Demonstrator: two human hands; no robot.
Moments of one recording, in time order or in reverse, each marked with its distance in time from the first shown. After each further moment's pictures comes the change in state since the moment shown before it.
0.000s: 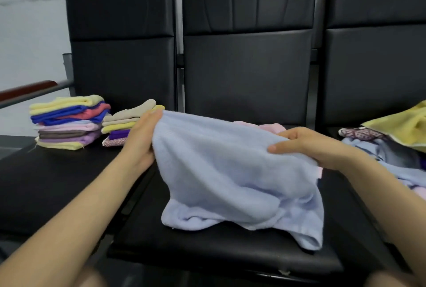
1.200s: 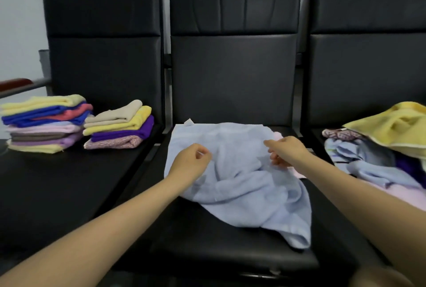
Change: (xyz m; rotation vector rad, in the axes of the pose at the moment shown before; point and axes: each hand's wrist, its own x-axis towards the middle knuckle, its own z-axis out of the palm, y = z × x) left_hand 0.010 -0.092 0.060 0.988 -0.078 0.066; right_hand 0.061 0.058 0.003 0.005 0.647 0.298
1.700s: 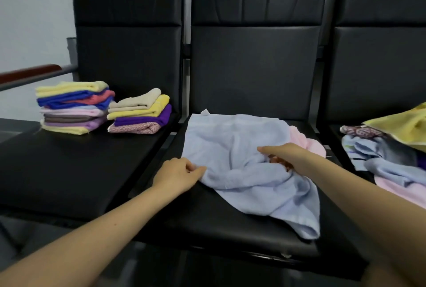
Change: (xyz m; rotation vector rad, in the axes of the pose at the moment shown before) left_hand -0.056 -0.046 -0.036 0.348 -0.014 -0.137; right_hand -0.033 -0.008 0.025 -0.086 -0.324 0.071
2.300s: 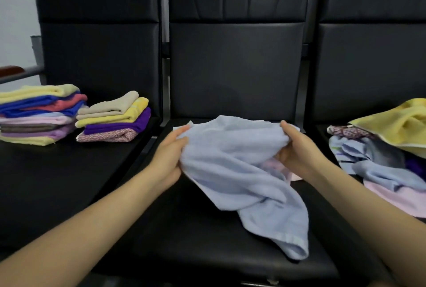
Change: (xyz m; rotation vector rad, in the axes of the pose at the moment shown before) left_hand 0.047 0.062 -0.002 -1.345 -0.046 -0.077; right_hand 0.009 0.012 -0.034 1.012 -0.048 -0.189
